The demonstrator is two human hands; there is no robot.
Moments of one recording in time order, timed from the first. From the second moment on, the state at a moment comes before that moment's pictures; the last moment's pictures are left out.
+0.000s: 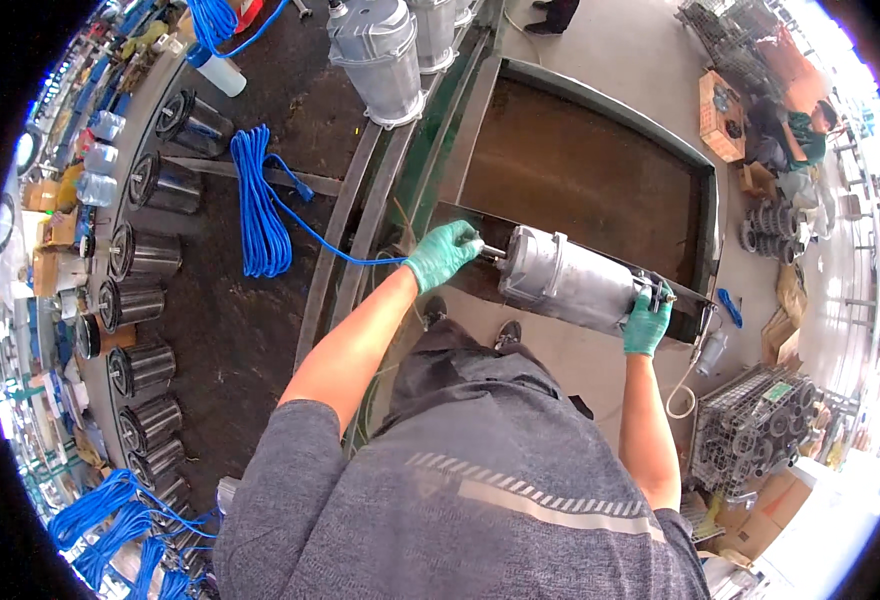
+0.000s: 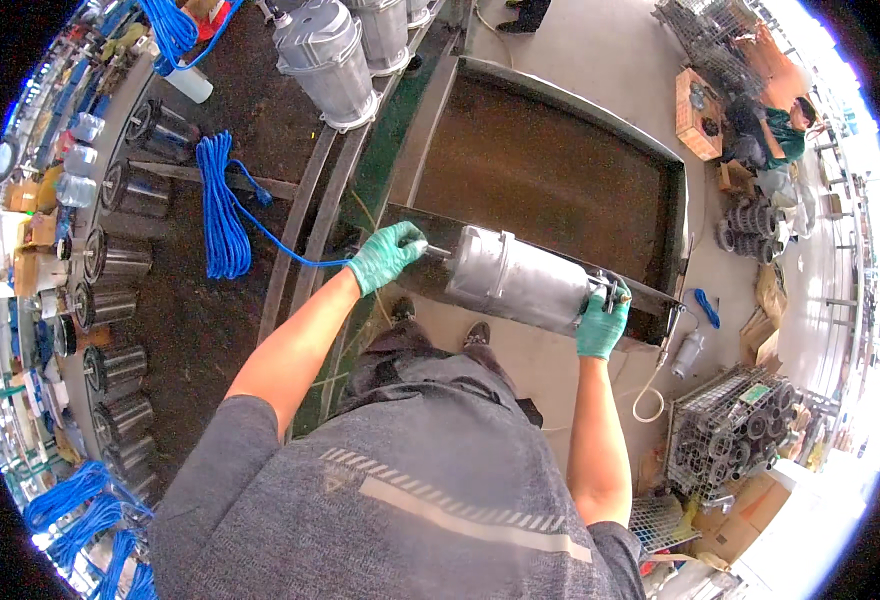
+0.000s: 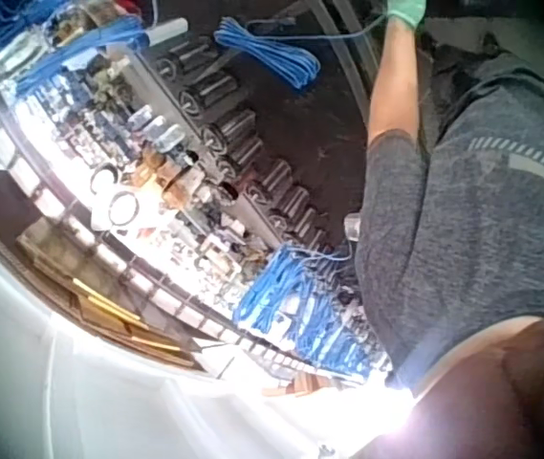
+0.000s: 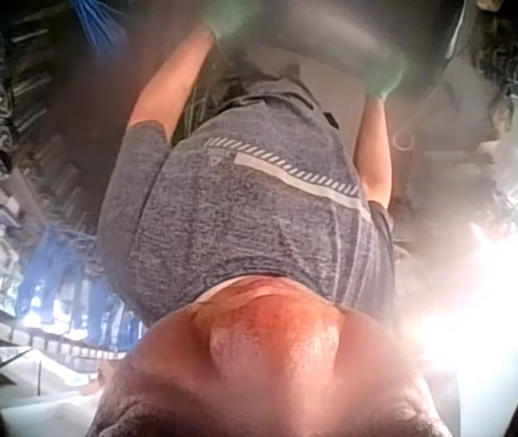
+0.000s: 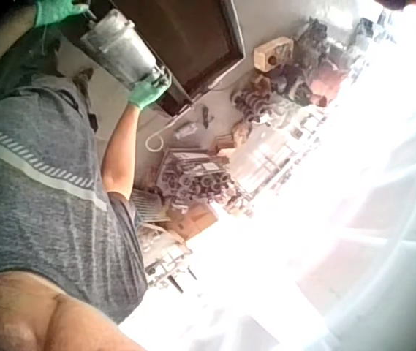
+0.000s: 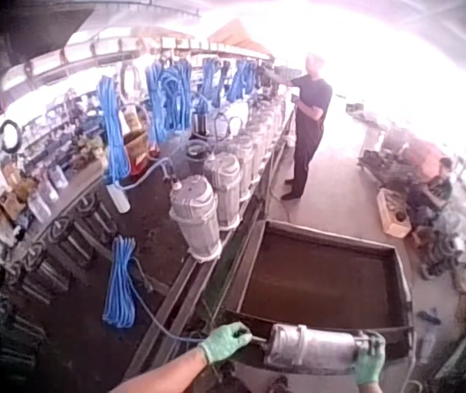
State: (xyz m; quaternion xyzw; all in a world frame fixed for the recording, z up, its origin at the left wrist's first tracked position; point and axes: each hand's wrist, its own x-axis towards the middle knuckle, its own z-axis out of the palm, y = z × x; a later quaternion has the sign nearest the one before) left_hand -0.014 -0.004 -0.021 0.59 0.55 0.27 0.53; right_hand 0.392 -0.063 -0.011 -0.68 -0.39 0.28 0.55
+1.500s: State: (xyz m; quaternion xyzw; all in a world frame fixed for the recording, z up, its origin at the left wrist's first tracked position) left_hand 0.000 0.006 -0.004 0.70 0.56 0.07 0.44; right_hand 0.405 -0.054 -0.033 -0.66 -0.43 0.24 0.56
